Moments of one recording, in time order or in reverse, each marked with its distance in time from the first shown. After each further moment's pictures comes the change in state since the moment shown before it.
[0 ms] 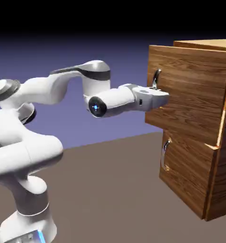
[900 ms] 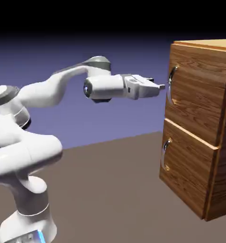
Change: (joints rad) arm 0.033 -0.131 0.249 0.312 0.066 0.831 0.279
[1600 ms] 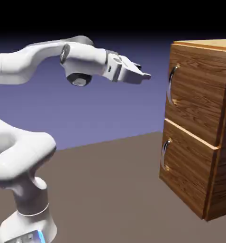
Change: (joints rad) arm 0.453 0.318 -0.417 -0.125 -0.884 0.173 0.423
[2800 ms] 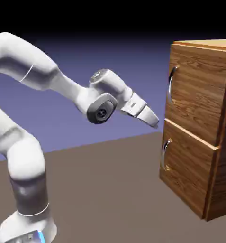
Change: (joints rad) arm 0.802 0.564 -0.739 -0.222 -1.566 0.306 0.750
